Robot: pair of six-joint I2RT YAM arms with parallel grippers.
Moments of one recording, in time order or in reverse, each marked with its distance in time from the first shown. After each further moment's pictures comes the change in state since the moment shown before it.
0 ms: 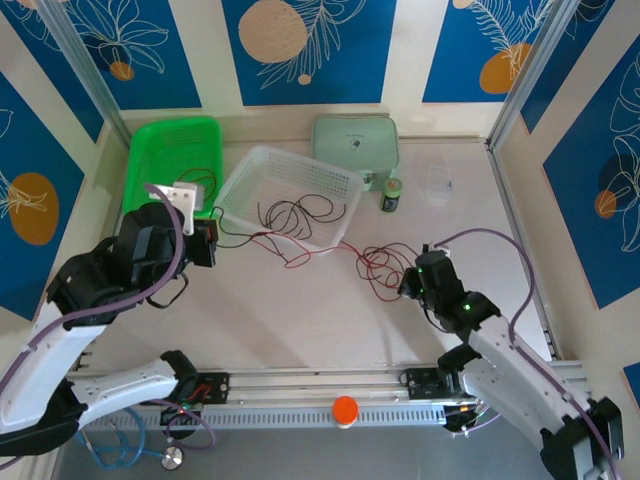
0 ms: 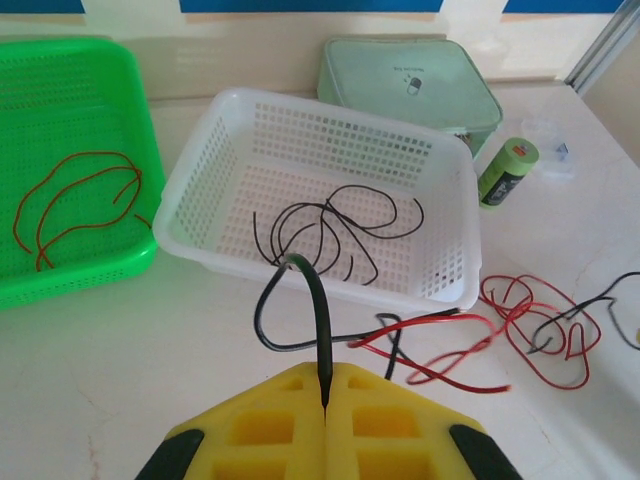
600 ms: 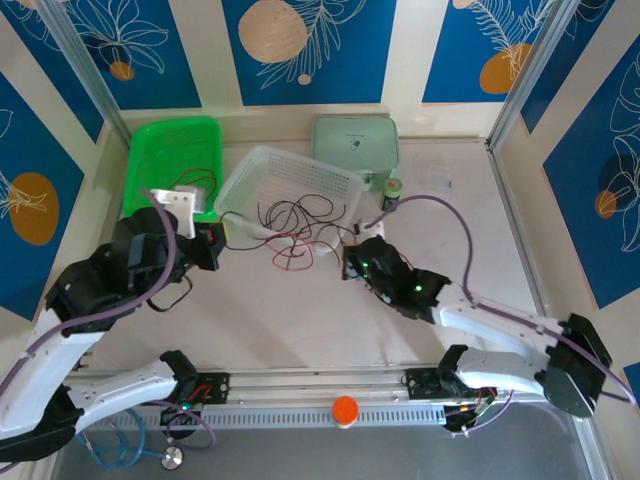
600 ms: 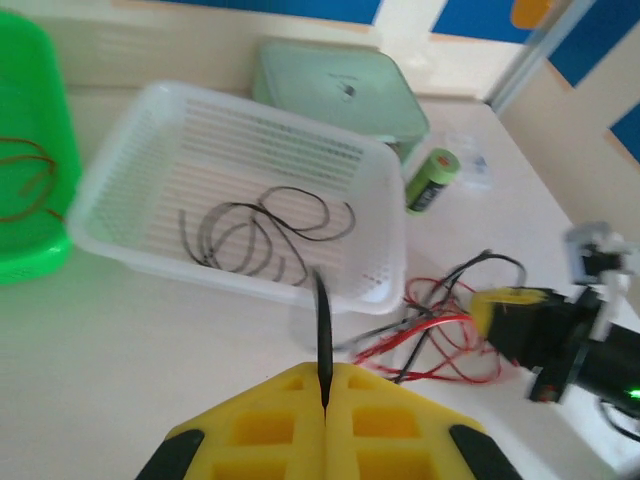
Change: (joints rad) left arm -0.001 -0.049 -0.043 0.067 0.090 -0.058; right arm 0.404 0.302 0.233 0.322 0.219 -0.135
